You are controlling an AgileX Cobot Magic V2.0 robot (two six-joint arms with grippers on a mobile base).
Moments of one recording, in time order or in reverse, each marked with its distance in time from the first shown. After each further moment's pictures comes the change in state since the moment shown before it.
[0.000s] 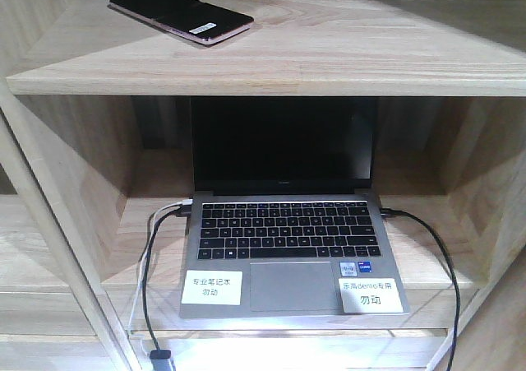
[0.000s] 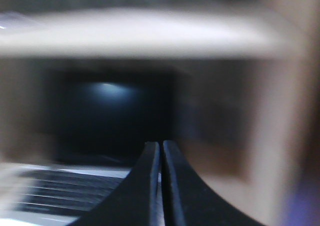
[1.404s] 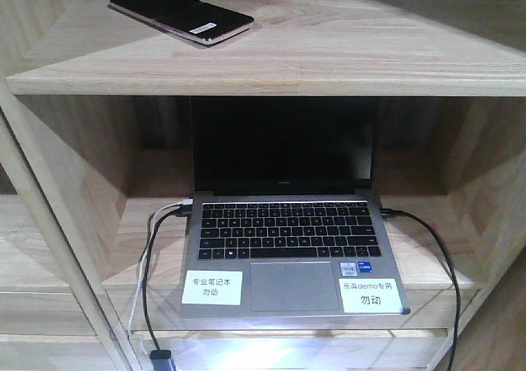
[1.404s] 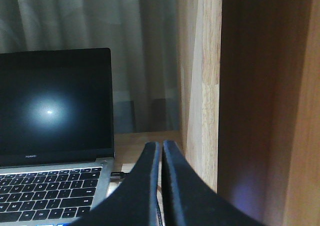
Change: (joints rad) left arm 0.000 0.000 0.000 0.000 0.000 0.000; right arm -0.149 -0.166 0.396 -0.003 -0.344 -0.027
